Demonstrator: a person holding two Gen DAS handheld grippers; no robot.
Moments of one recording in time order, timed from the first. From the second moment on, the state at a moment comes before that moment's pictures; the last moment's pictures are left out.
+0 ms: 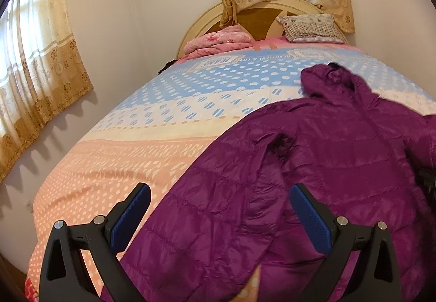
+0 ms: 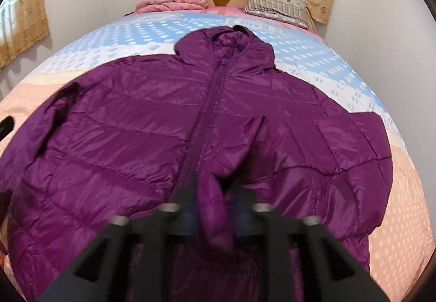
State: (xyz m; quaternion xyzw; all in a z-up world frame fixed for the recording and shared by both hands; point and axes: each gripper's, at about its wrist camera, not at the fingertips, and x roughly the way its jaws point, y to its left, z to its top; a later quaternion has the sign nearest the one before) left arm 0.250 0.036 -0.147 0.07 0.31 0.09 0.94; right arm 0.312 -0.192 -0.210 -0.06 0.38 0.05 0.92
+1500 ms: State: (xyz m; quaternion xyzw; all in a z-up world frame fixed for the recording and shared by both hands) left arm 0.317 -0.101 -0.182 0.17 0.34 -0.02 0.93; right arm 0.224 -0.361 -0.238 0.07 0.39 -0.05 0.92
